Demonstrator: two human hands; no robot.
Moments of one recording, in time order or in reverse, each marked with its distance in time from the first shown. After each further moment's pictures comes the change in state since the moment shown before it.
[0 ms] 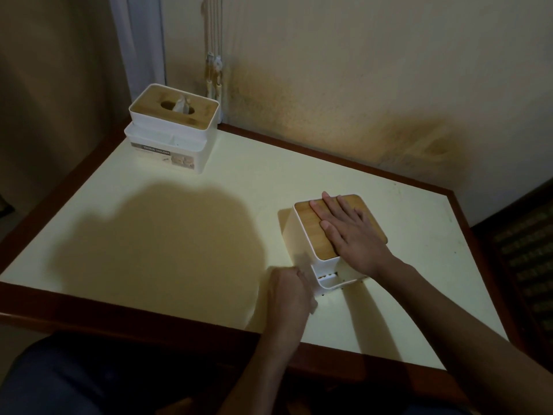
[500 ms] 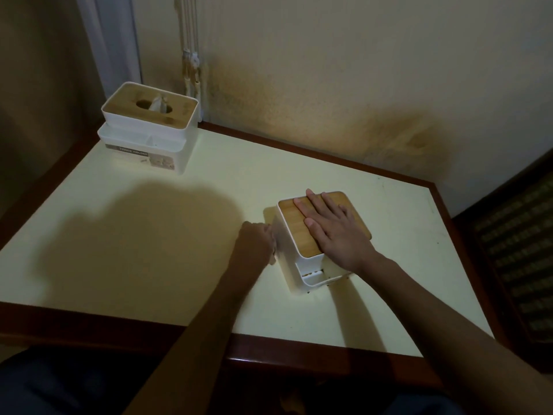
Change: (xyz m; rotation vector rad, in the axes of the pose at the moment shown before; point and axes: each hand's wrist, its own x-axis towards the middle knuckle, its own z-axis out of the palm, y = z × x) left_hand 0.066 0.023 -0.043 0.420 -0.026 0.270; right_hand 0.000 0.000 -0.001 -0.002 0.015 0.012
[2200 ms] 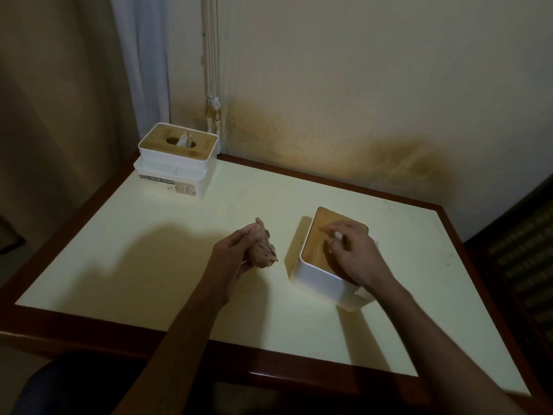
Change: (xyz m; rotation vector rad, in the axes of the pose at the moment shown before) left_hand -0.022 -0.034 -0.046 -1.247 0.014 -0.120; right_hand -0.023 -0.019 -0.019 0.441 0.311 0.213
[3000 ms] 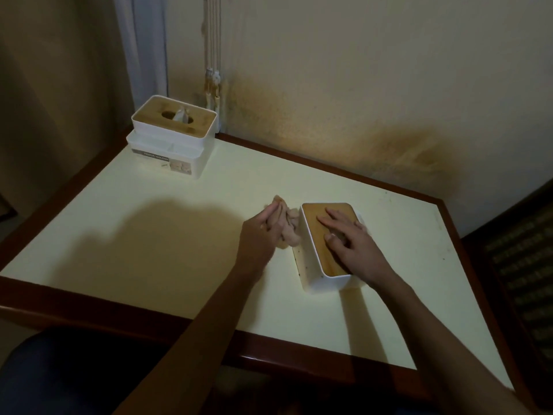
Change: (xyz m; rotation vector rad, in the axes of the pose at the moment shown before) left_hand 0.021 -0.033 0.048 0.356 0.119 0.254; right_hand 0.003 0.031 0.000 -0.019 -0.179 -0.109
